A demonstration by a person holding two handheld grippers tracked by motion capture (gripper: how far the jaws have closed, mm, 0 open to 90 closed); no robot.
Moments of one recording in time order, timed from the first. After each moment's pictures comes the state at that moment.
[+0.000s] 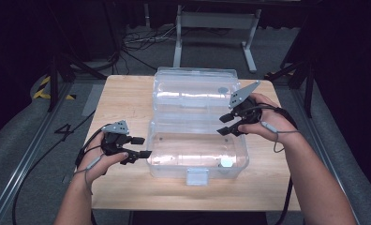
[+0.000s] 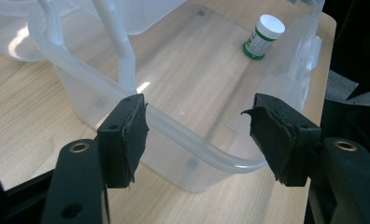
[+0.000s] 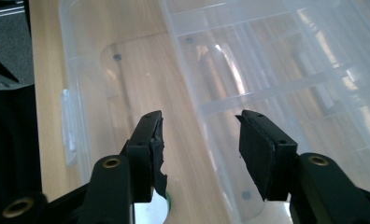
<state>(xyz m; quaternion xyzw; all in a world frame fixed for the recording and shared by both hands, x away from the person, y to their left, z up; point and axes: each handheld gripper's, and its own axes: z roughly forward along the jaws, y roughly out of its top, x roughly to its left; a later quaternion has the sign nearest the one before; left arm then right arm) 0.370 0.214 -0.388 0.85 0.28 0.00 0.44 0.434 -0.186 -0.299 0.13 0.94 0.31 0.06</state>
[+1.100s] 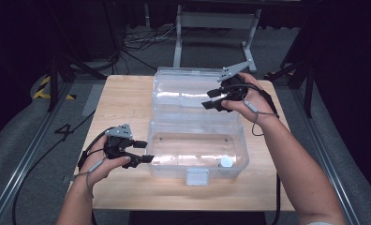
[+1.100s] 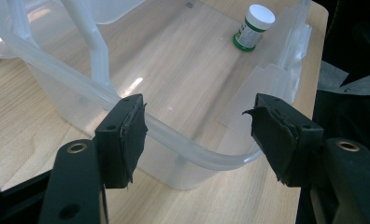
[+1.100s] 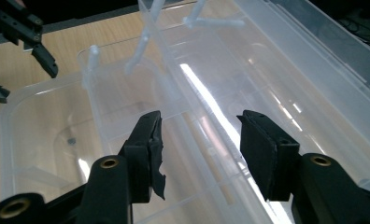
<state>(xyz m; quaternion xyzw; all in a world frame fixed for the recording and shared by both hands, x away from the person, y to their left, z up) 0.365 0.207 -0.391 0.86 0.27 -0.01 0.43 0.479 -0.155 -0.280 0.19 0.89 0.39 0.11</state>
